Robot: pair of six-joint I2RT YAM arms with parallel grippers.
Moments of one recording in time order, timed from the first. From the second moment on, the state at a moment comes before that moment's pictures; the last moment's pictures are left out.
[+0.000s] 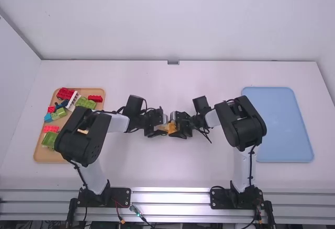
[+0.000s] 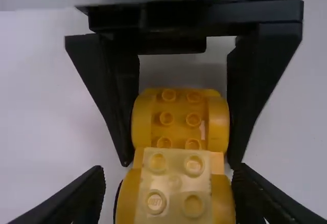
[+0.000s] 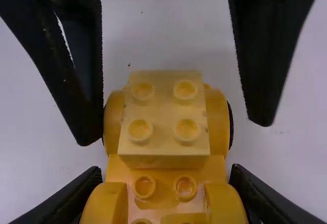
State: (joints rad) left arm -0.26 1.85 0.73 0.14 0.80 0.97; right arm 0.37 2.13 0.87 0.13 -0.99 -1.02
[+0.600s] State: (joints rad) left arm -0.26 1.68 0.75 0.04 0.83 0.91; right arm 0.37 2.13 0.87 0.13 -0.99 -1.02
